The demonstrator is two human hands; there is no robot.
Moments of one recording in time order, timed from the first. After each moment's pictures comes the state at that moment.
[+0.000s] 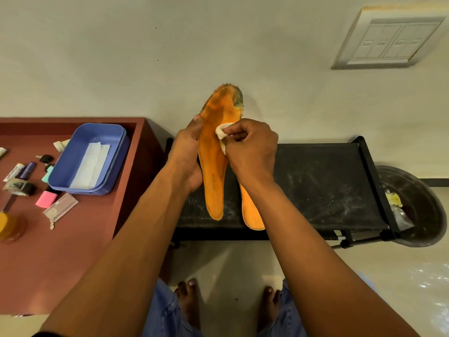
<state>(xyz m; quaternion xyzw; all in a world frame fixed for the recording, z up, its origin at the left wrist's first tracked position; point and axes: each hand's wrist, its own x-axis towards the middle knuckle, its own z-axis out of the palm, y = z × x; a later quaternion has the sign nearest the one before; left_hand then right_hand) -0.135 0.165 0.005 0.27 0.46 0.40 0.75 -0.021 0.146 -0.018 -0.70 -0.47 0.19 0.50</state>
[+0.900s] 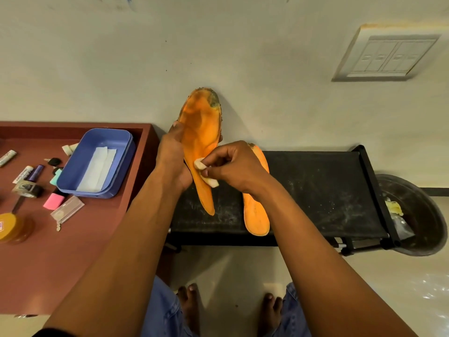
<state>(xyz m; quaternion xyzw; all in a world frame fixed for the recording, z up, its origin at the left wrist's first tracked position) -0.156 0.176 0.012 0.21 0.43 0.47 0.74 -0.018 0.147 -0.017 -0.56 -0.58 0.46 0.36</state>
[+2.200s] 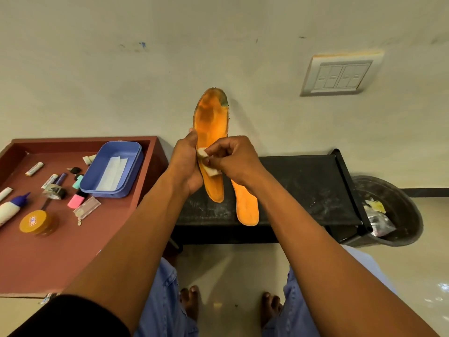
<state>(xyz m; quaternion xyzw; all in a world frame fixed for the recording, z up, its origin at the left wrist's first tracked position) -0.138 0.126 0.049 0.29 0.44 0.43 0.73 -0.016 0.106 0.034 -0.59 -0.56 0.40 0.42</state>
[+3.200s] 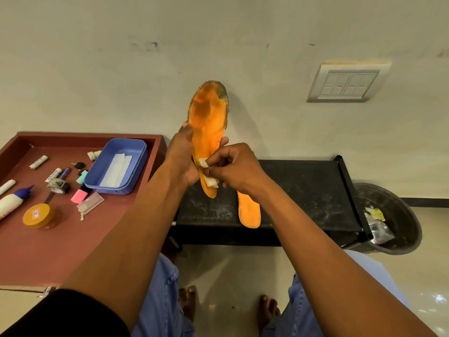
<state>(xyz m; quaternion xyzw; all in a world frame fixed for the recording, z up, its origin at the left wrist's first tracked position) -0.155 0.142 0.052 0.24 0.41 0.46 0.75 -0.026 0.094 0.040 -0.58 -0.58 0.43 0.39</state>
